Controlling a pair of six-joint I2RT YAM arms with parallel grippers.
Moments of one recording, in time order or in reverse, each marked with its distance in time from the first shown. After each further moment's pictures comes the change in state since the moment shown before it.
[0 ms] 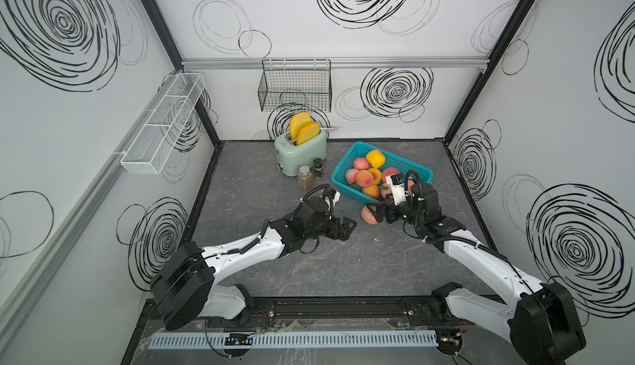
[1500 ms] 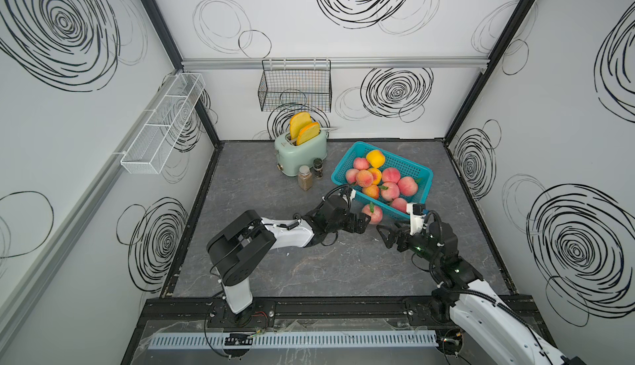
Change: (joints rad) left arm -0.009 0.422 0.124 0.347 -0.027 -0.014; right arm -0.019 -0.557 -0.414 0.062 -0.020 0.320
